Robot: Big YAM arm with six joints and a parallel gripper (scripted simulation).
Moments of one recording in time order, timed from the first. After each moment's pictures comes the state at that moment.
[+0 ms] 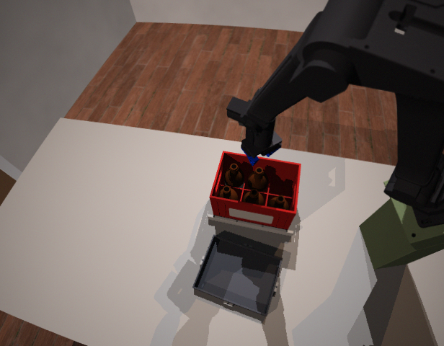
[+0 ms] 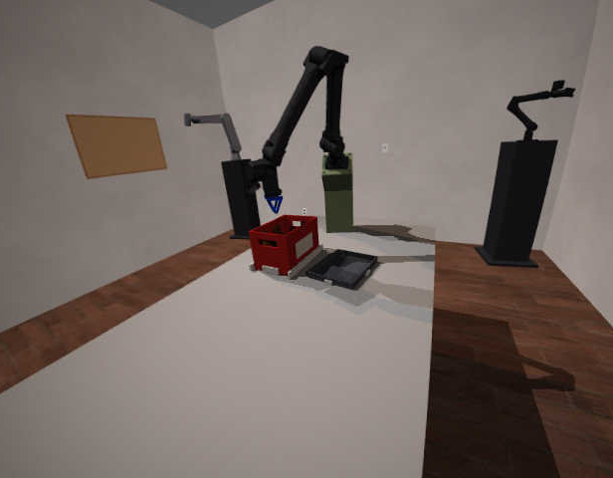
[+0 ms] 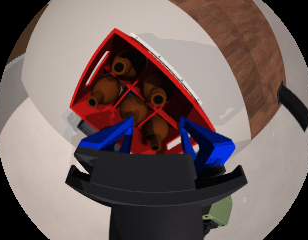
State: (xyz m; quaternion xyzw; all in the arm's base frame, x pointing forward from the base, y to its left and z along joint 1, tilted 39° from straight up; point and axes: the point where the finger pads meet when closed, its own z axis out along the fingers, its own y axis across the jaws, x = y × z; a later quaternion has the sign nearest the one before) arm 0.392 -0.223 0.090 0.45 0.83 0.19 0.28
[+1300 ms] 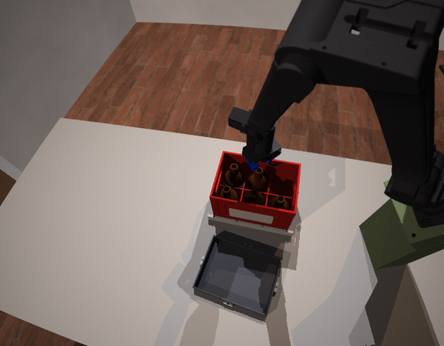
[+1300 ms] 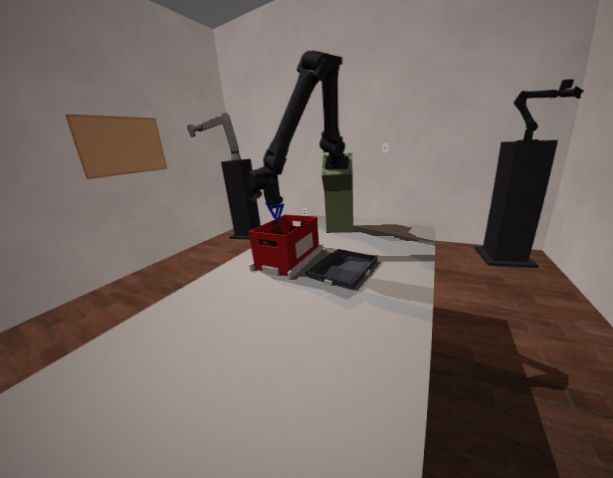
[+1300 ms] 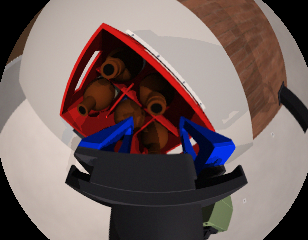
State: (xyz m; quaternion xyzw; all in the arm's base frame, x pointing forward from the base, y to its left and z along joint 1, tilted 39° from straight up) arm 0.410 -0.221 0.062 0.45 0.83 0.19 0.28
